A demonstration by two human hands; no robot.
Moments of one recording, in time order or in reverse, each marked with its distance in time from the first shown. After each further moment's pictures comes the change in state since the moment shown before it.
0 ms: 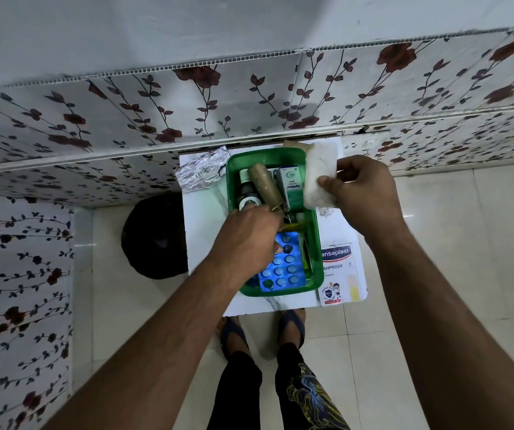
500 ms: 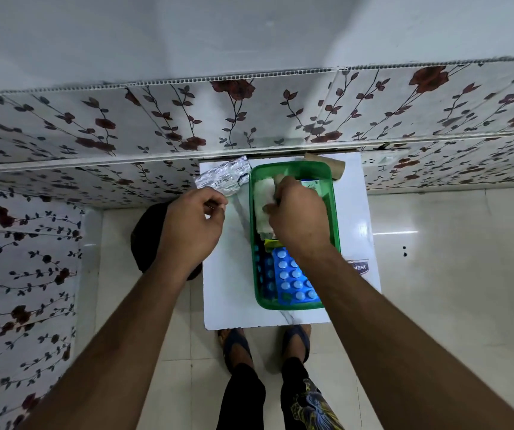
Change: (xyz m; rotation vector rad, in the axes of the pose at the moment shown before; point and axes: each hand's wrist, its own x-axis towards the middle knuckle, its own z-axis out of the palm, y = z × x) left_hand -0.021 -0.097 -0.018 -0.525 0.467 -0.402; right_hand -0.013 -0.024 0.110 -0.497 -0.129 -0.228
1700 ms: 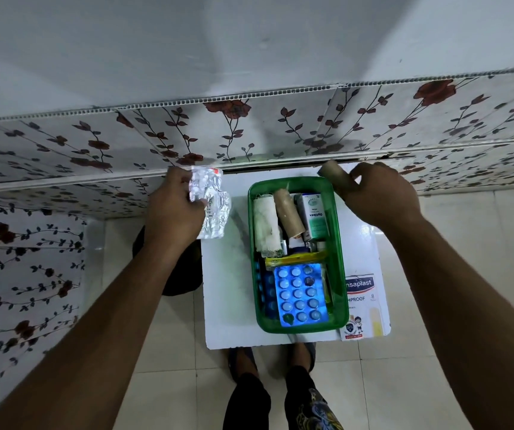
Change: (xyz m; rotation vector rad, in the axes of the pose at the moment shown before) left_hand 0.050 0.006 -0.013 0.080 0.078 -0.166; right_hand 0.065 0.085 -0.073 -0.243 0.023 0.080
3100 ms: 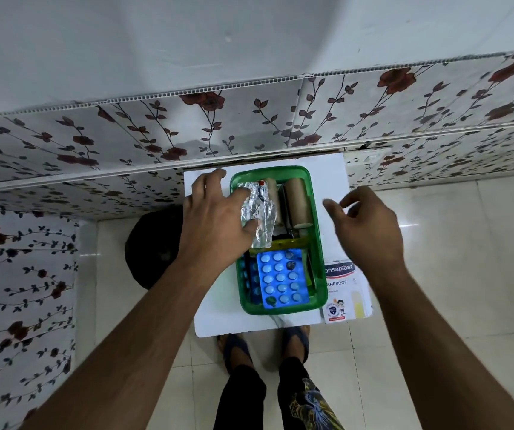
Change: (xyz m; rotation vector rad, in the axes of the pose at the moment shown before) left_hand -0.061 0.042 0.032 0.504 -0.112 0.455; right_hand -0.090 0.009 0.005 0.422 0.123 0.196
